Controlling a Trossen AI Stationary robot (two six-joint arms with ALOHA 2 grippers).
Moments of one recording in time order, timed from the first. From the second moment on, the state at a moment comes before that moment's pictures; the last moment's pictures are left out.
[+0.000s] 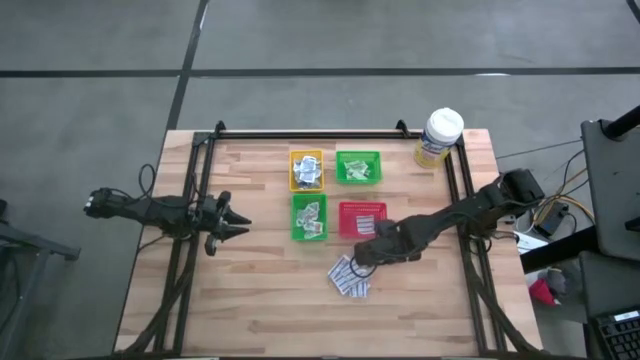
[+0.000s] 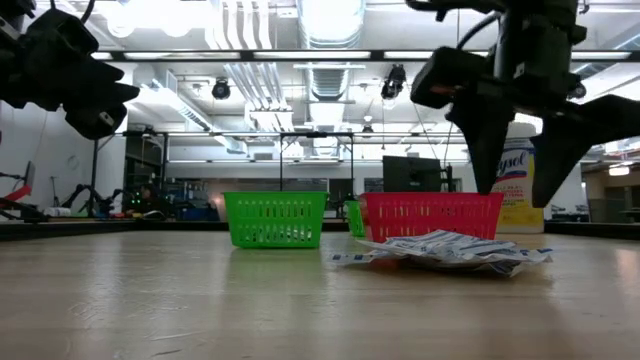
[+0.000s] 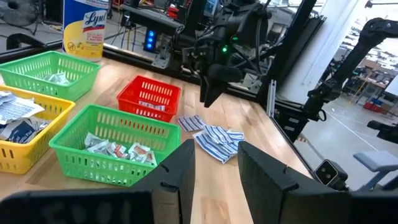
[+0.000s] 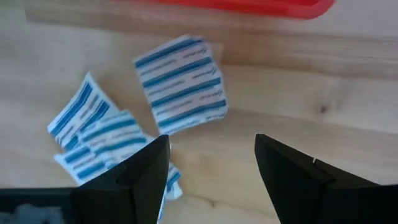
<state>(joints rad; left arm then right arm) -0.23 0.02 0.08 -0.17 -0.14 -0.34 0.32 1.64 1.04 -0.74 0.04 1.81</state>
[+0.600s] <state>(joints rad) -0.23 0.02 0.08 -0.17 -0.14 -0.34 0.32 1.64 0.97 -0.67 0.06 1.90</state>
